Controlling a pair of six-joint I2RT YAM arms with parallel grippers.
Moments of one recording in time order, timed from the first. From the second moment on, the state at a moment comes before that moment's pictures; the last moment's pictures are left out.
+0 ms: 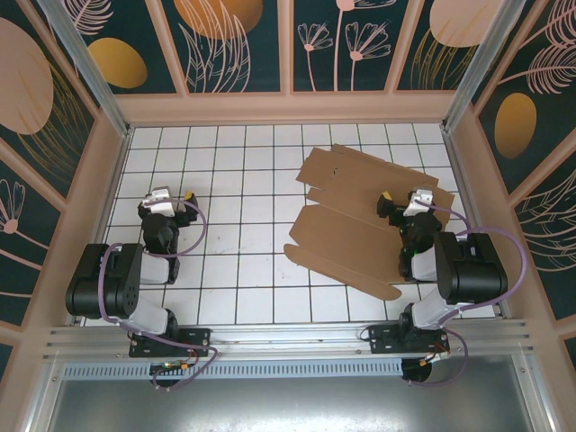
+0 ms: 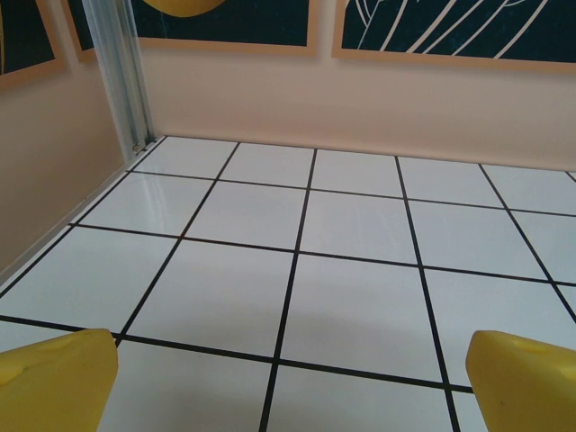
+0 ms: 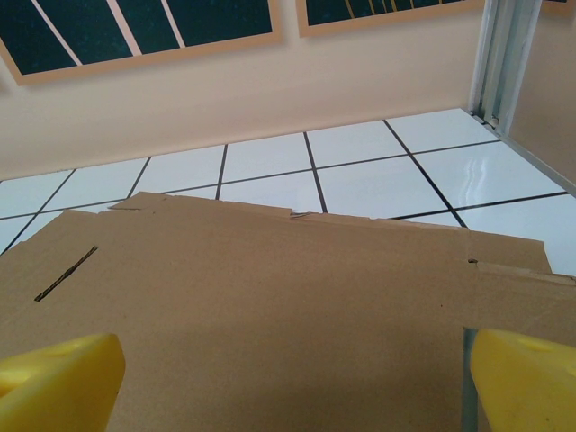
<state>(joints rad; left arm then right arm) 0.00 1.52 0.24 1.13 -0.12 -0.08 -0.03 1.57 0.21 1.20 -0.02 0.12</state>
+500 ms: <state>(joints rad) -0.29 1.06 0.63 0.57 -0.06 -0.14 0.50 1.26 0.50 0.91 0.20 0.01</state>
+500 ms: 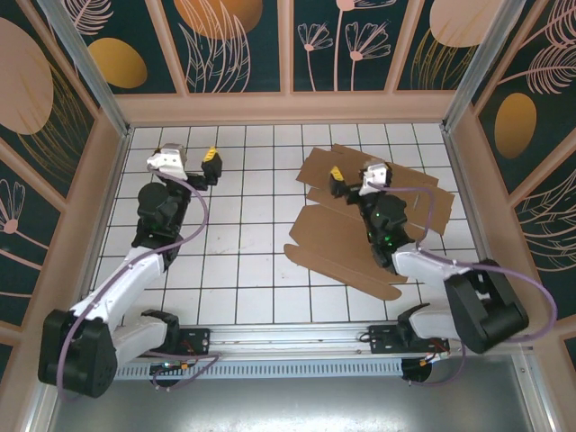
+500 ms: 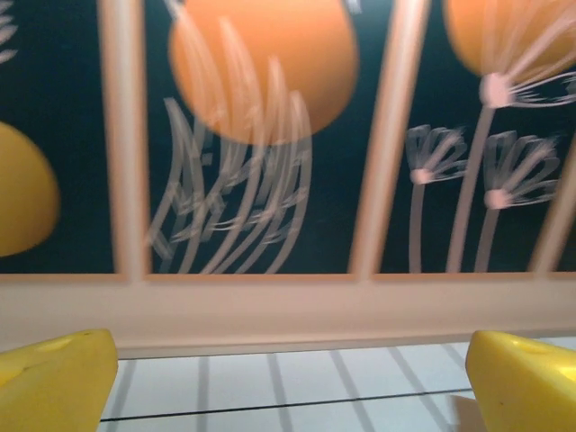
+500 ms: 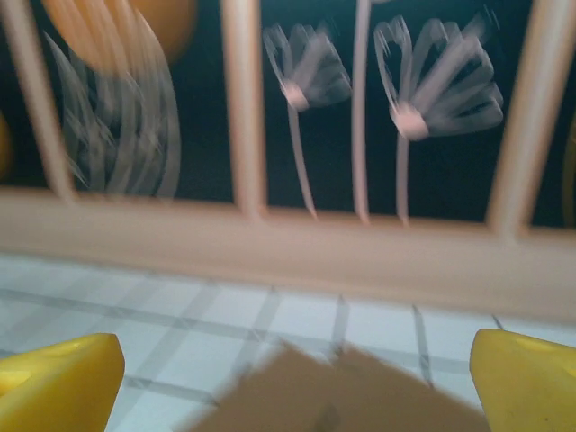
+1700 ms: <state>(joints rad) -0.44 1.08 0.74 -0.26 0.09 -0.74 0.46 1.83 1.06 -0.29 0.07 0.54</state>
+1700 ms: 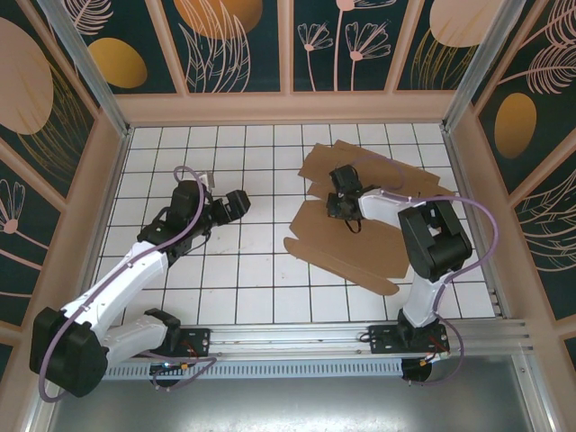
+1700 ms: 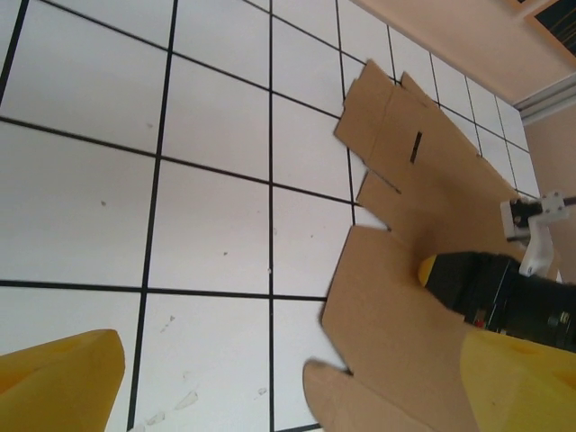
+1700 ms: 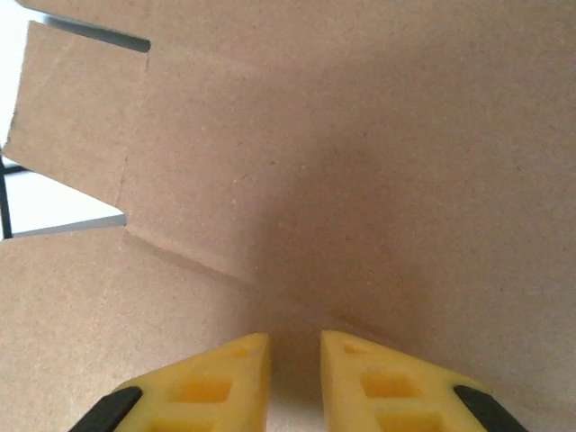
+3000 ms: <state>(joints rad) -0.60 1.69 0.80 -0.11 0.33 -0.83 0.36 1.70 0.83 -0.10 -0.04 0.68</state>
